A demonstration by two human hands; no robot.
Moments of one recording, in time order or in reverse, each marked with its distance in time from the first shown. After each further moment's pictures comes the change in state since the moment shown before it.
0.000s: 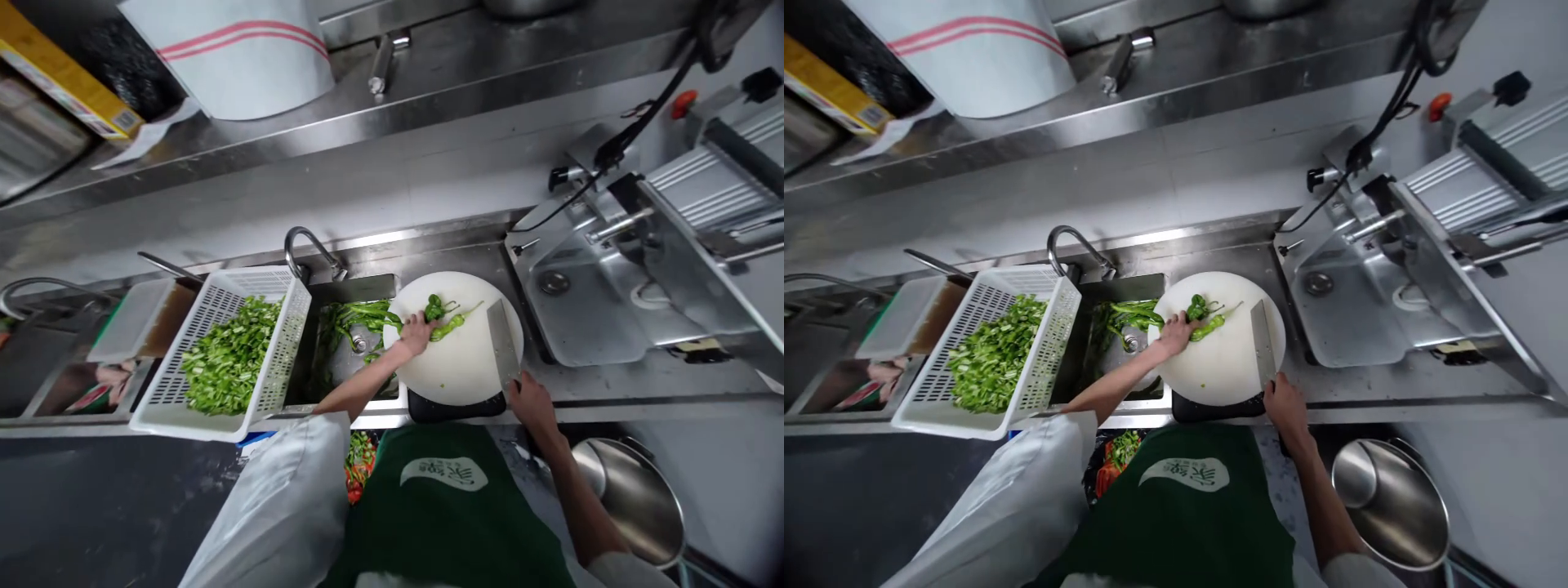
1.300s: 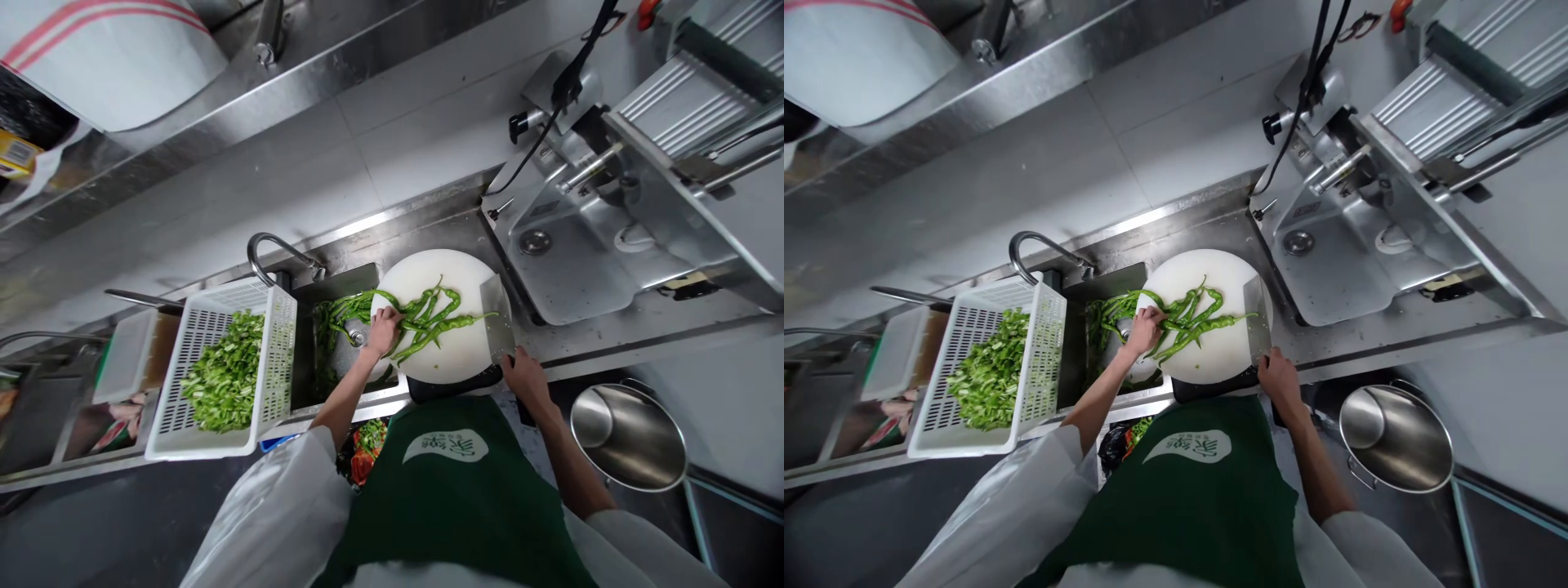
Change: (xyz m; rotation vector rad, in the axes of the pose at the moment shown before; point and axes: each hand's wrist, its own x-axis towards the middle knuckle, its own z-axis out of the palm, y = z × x) left_hand -0.020 -0.054 0.028 -0.083 0.103 0.090; right_hand -0.004 0.010 0.012 0.124 -0.058 0.090
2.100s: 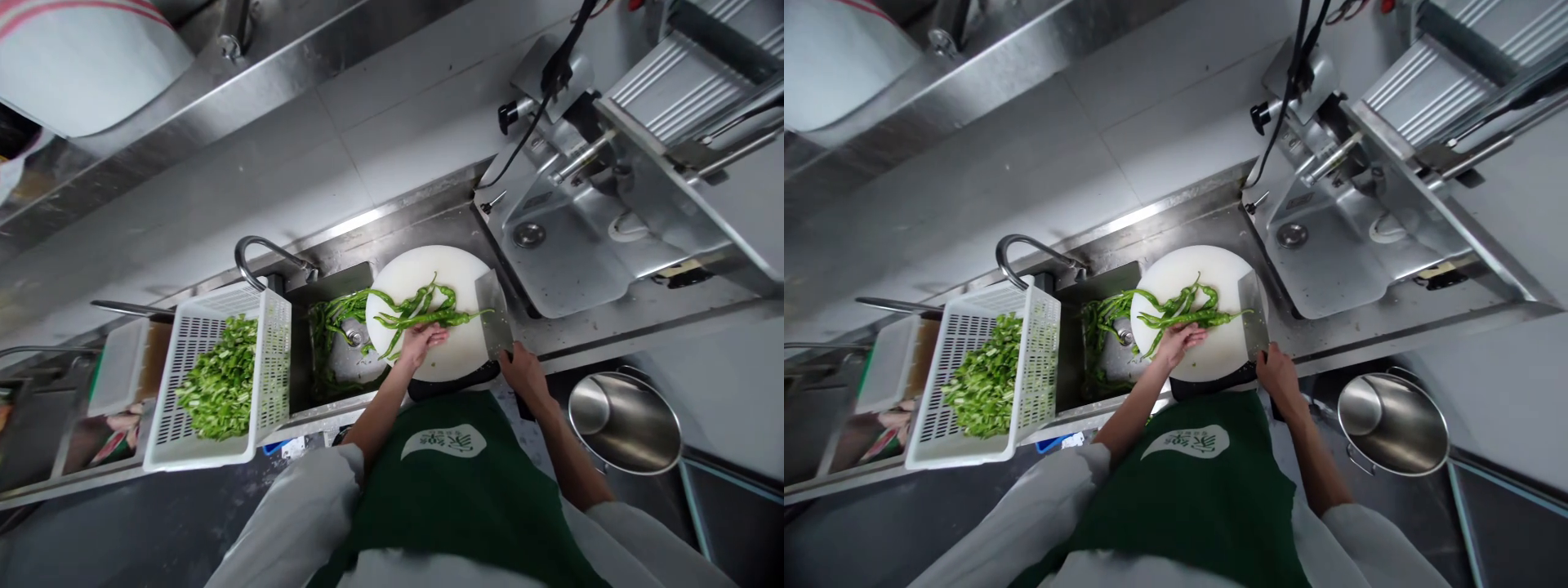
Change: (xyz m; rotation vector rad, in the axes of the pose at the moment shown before) left_hand -0.004 0.115 0.032 -1.744 -0.080 -0.594; right_hand 0.000 0.002 -0.003 0.062 -0.035 0.051
